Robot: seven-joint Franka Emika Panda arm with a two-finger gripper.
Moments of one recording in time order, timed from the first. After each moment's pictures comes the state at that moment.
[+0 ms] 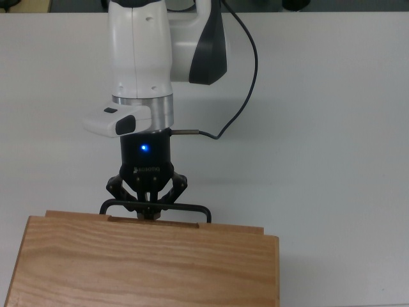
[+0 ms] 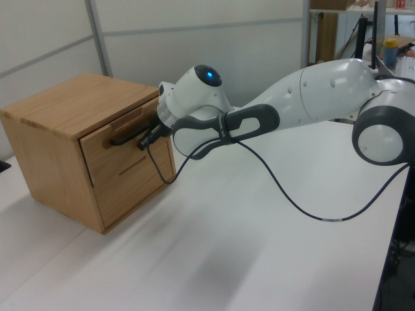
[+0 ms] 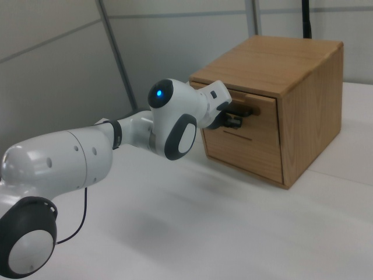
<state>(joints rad) 0.02 0.59 0.02 -1.40 0.03 2.82 -0.10</state>
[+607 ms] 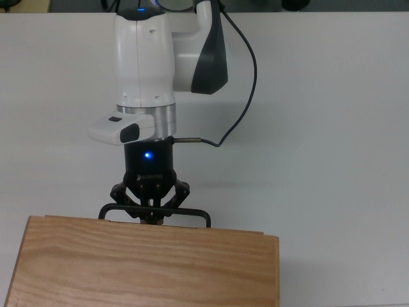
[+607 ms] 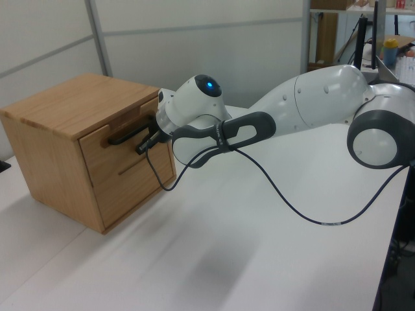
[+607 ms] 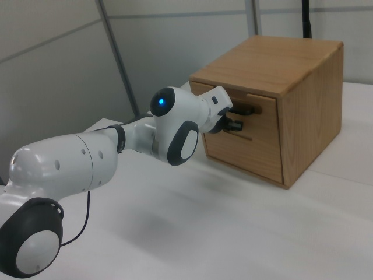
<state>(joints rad) 0.02 0.62 0.03 -1.40 0.03 2.86 -0.10</state>
